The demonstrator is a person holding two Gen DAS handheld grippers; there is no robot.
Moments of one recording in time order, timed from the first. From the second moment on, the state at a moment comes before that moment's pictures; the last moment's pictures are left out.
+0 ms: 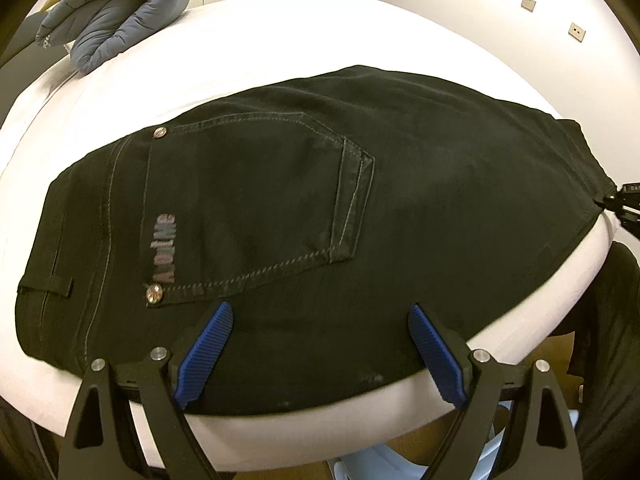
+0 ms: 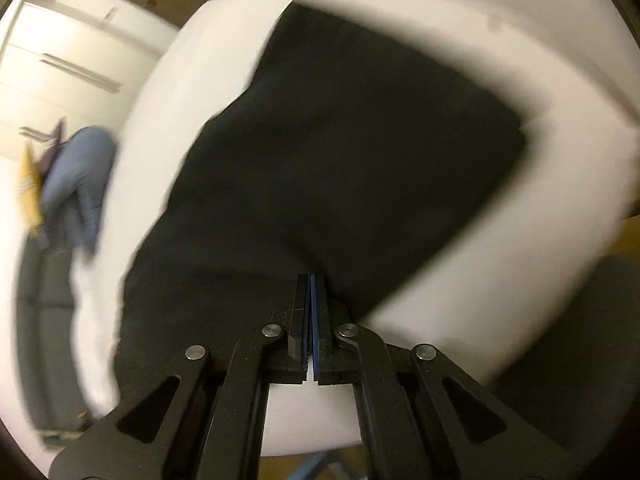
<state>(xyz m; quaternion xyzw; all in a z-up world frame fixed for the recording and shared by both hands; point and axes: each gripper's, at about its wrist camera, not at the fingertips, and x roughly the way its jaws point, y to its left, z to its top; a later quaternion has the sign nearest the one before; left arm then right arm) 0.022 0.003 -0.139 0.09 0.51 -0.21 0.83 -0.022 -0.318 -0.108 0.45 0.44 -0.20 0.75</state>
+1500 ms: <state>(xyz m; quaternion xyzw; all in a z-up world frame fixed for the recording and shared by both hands) 0.109 0.069 -0.130 -0.01 0.50 -0.14 0.86 0.346 -0.034 -0.176 0.48 0.50 0.19 0.70</state>
